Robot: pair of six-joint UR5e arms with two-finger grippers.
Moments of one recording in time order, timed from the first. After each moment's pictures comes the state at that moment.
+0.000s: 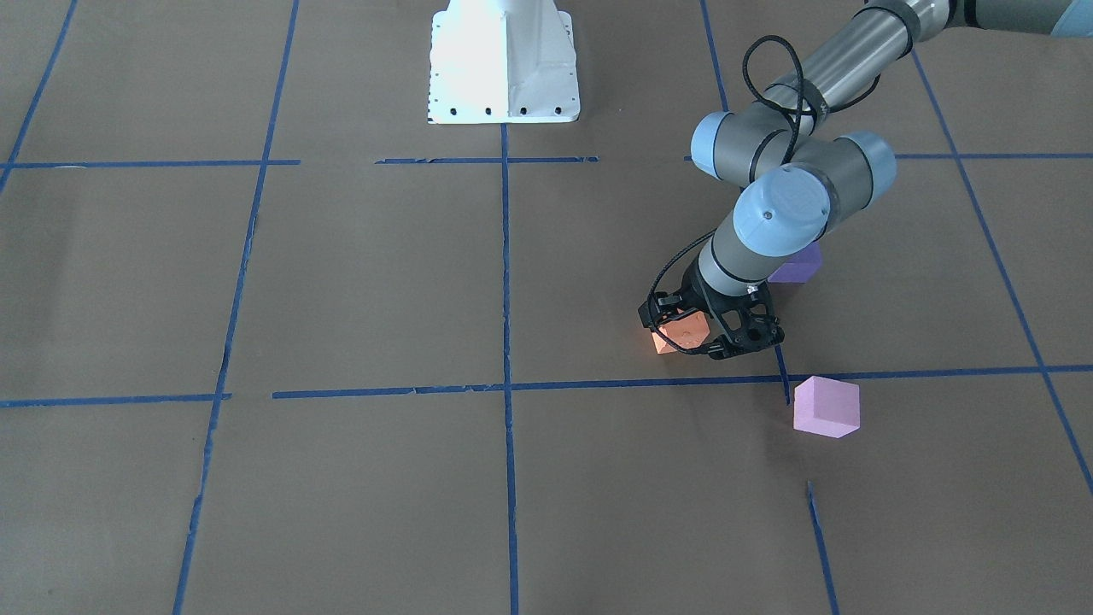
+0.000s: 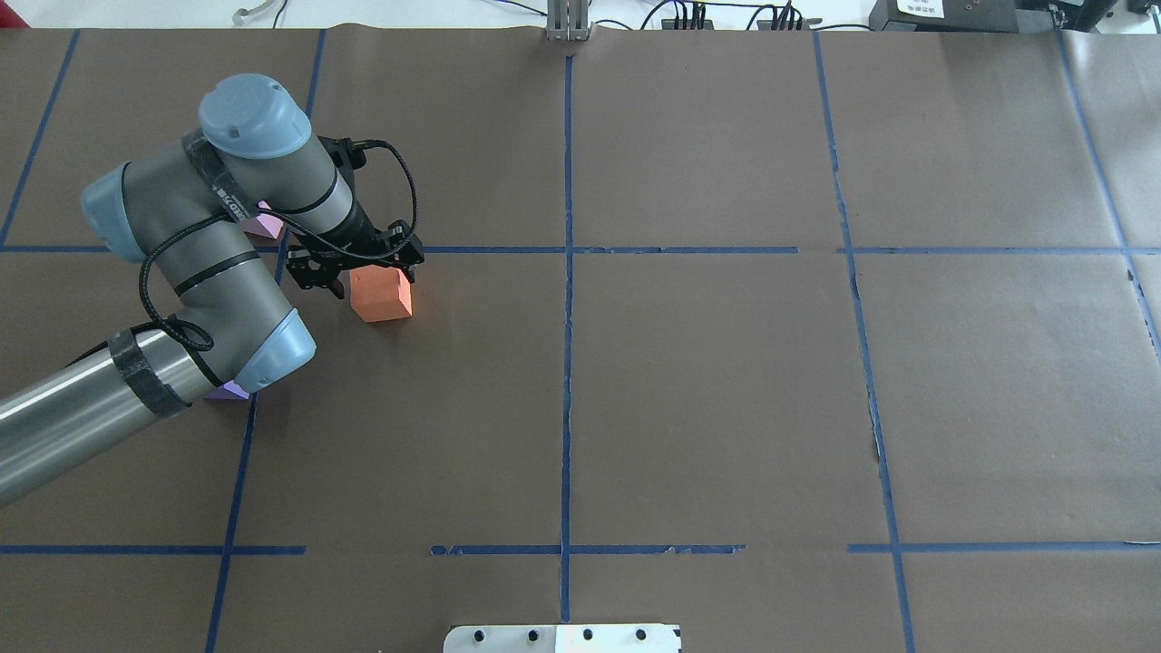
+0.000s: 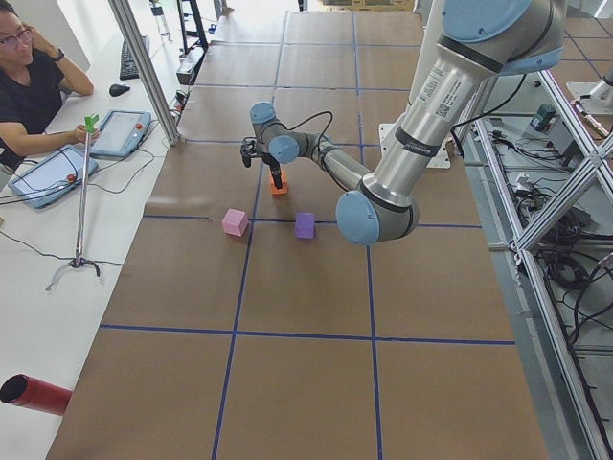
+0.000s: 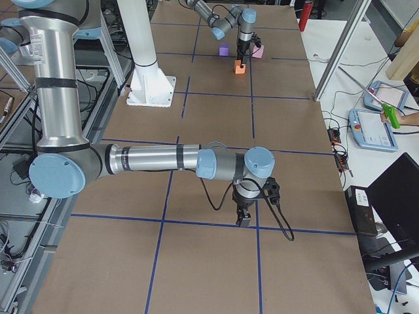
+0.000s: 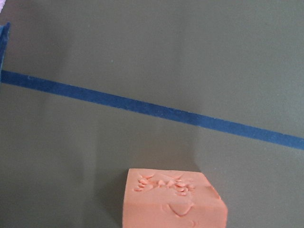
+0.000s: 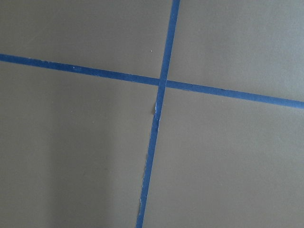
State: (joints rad) left arm -0.76 -2.15 -1.46 -1.79 -2.16 -1.23; right arm 1.52 -1.53 1.60 -1.72 2.29 -0.16
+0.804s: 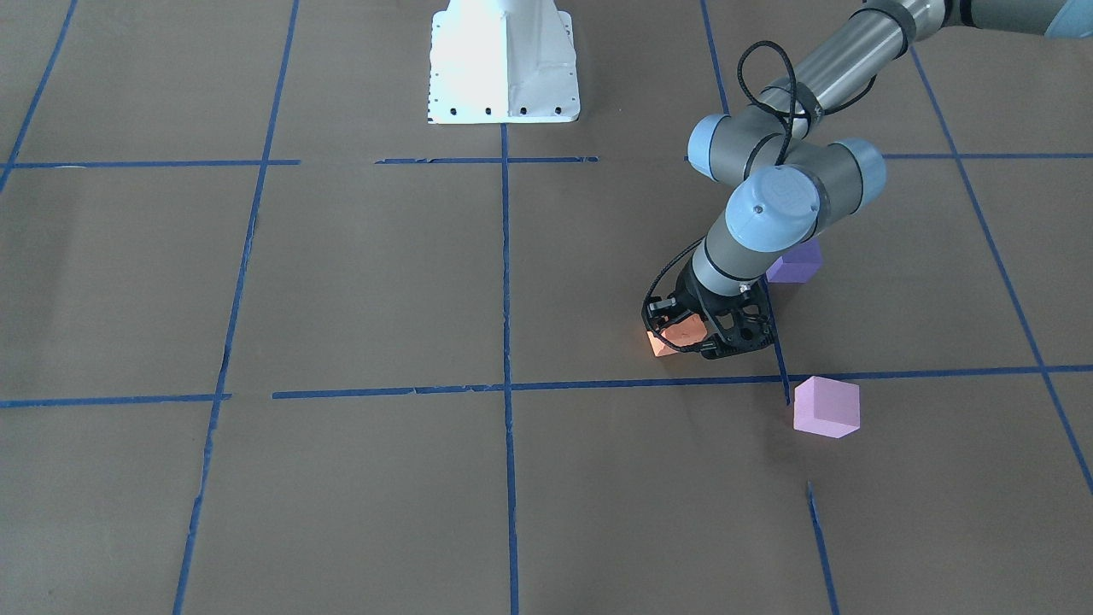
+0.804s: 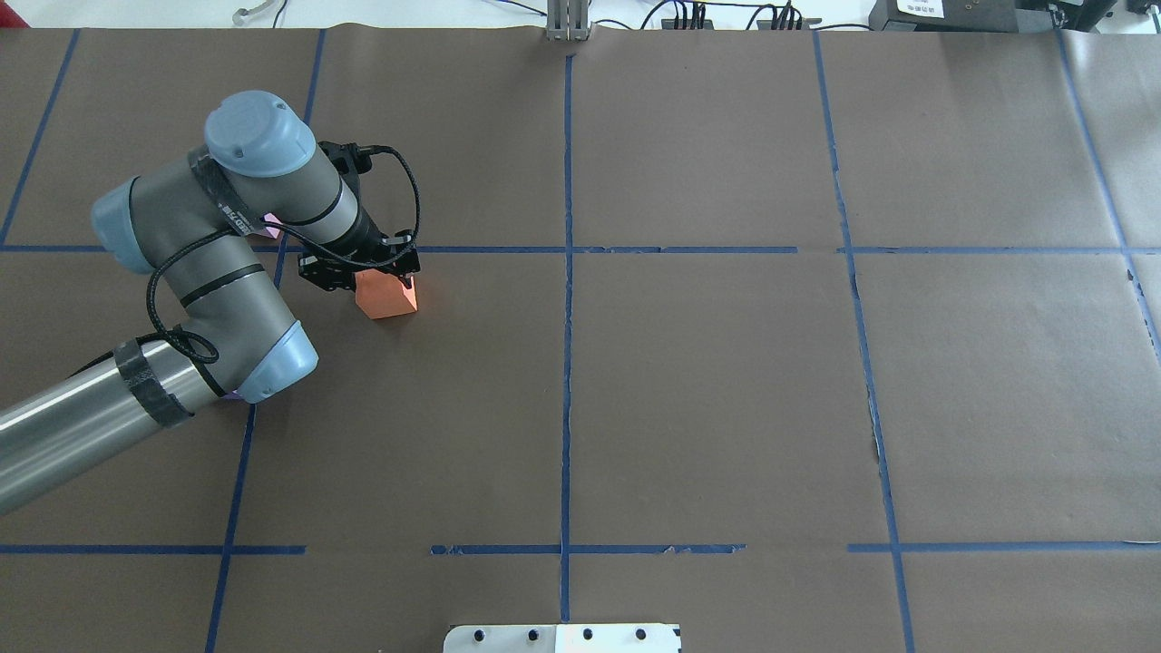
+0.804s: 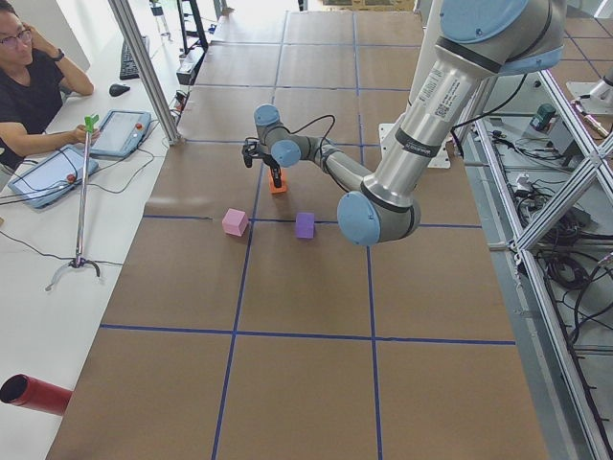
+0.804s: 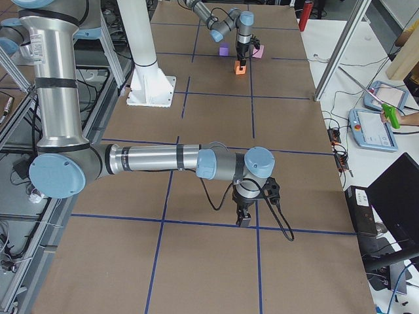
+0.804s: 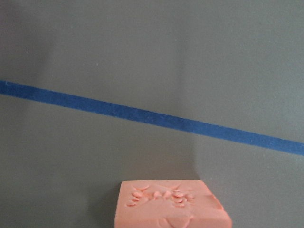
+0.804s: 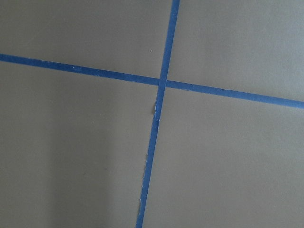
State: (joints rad) left arm -0.76 -2.14 -1.47 -1.85 -2.12 -1.24; right arm 1.52 -1.53 1.60 -1.72 2.29 -0.16
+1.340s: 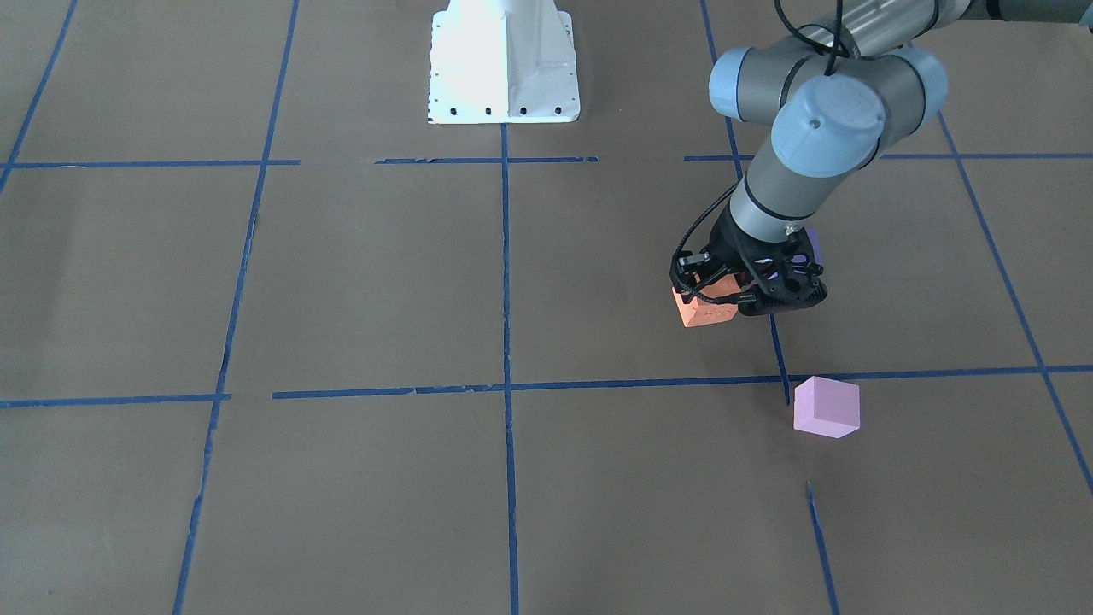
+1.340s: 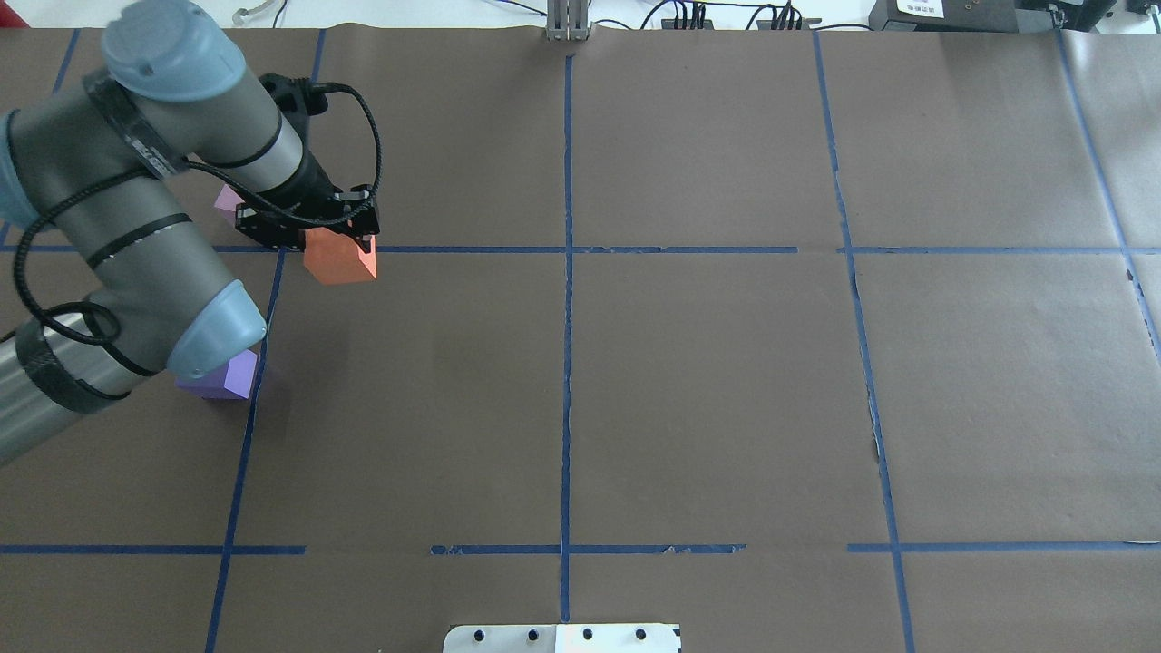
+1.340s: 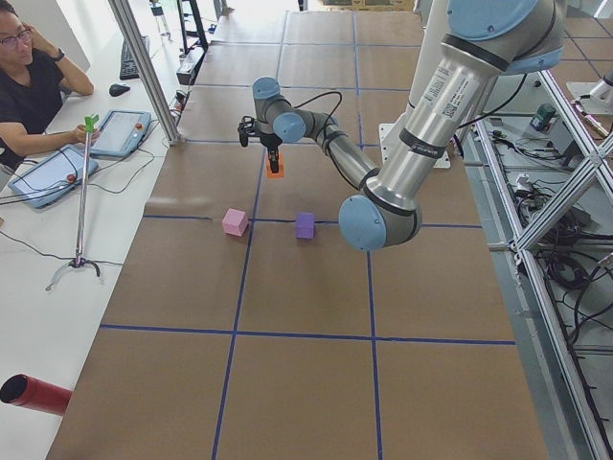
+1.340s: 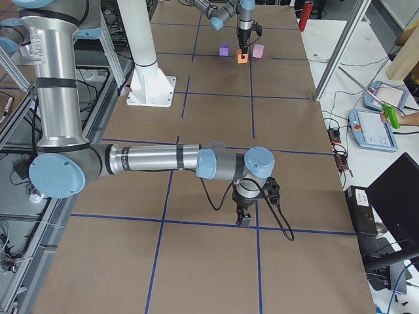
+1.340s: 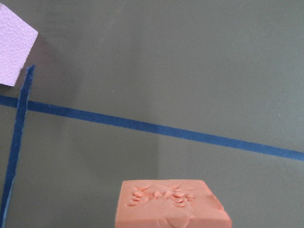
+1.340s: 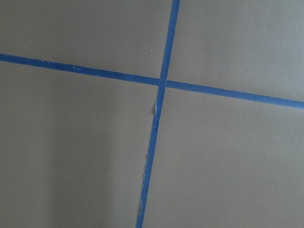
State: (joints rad) left arm -0.85 -2.11 -1.77 -1.50 -2.13 -1.06; right arm 1.52 -1.53 1.60 -1.72 2.29 -0.16
